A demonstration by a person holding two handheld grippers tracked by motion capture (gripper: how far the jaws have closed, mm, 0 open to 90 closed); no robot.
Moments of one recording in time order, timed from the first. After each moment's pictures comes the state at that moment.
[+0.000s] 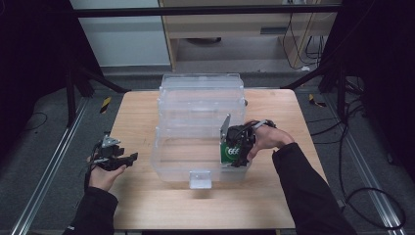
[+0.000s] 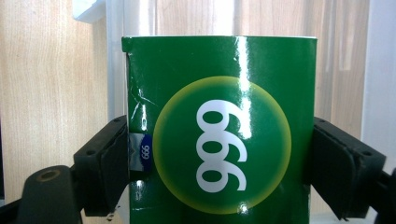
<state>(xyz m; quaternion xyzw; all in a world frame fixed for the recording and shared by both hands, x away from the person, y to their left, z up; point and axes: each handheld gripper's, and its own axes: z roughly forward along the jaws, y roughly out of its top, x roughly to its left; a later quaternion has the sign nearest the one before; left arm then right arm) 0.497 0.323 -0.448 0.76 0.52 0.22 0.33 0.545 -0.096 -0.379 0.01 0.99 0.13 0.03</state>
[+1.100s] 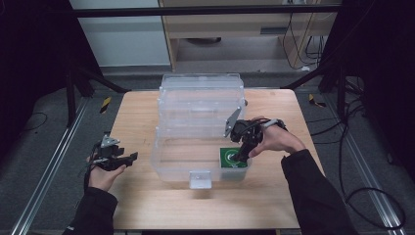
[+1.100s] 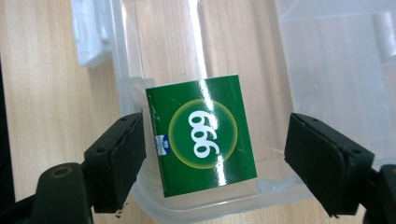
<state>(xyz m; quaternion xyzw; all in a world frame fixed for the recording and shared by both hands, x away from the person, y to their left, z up) 0.496 0.323 -0.446 0.76 0.52 0.22 0.34 0.529 -0.109 -0.347 0.08 0.97 0.19 0.09</state>
